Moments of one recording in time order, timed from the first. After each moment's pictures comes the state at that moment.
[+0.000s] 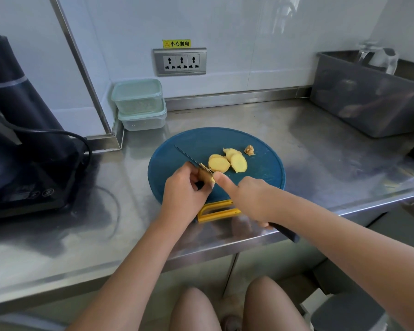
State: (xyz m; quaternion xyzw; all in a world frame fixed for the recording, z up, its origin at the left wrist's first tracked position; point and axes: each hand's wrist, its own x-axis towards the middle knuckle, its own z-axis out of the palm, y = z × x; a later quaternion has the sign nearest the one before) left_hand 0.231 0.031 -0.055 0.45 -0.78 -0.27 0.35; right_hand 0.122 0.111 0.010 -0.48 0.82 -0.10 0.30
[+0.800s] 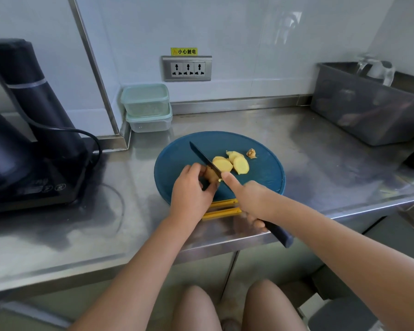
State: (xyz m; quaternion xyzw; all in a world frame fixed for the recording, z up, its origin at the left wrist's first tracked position) left_hand 0.224 0.034 -0.058 0.45 -0.79 -0.20 0.36; right_hand 0.122 0.107 0.003 -0.42 0.85 -0.06 0.31
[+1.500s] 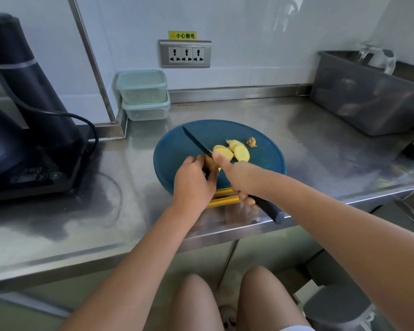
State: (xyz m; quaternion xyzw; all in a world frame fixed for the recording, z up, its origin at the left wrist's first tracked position) left_hand 0.222 0.032 -0.063 0.44 -0.80 -0.18 0.36; right_hand 0.137 0.086 0.017 -0.34 0.86 -0.07 0.37
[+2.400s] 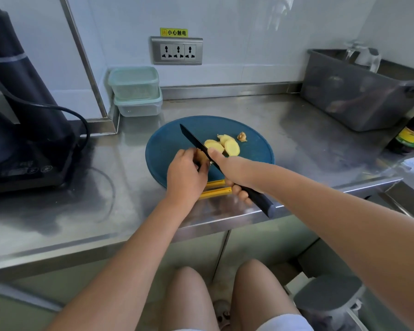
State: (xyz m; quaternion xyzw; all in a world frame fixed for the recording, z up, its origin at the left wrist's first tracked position) left_hand 0.215 0.036 -0.062 0.46 -0.78 -0.20 0.38; right_hand 0.127 0.103 0.023 -0.29 0.84 -0.12 0.44
